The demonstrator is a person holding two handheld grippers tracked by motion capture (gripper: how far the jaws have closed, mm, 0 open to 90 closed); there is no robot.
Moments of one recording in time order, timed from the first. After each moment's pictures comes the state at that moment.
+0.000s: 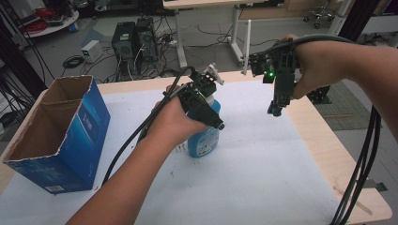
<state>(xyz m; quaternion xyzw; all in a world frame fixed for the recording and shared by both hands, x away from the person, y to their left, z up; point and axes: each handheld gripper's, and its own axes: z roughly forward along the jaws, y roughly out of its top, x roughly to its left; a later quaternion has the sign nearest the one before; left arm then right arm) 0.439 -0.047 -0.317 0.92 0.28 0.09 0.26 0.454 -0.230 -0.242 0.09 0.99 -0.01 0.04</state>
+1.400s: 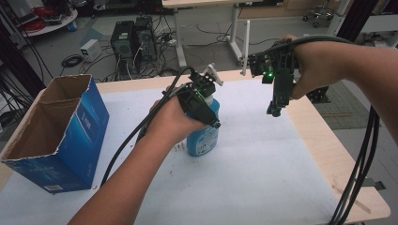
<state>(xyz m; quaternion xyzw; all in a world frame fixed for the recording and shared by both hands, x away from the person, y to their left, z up) 0.441 -0.046 -0.320 0.92 0.27 0.07 0.26 0.452 -0.230 -0.245 0.10 0.99 -0.01 0.04</state>
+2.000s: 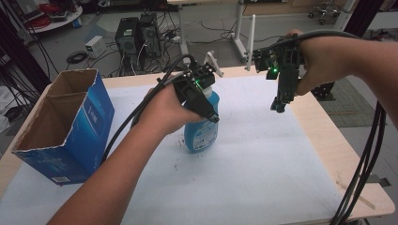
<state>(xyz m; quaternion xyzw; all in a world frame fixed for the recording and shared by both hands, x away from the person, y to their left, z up) 0.427 -0.027 -0.292 0.94 0.24 0.06 0.24 0.447 -0.226 -0.244 0.09 0.99 -0.01 0.05</state>
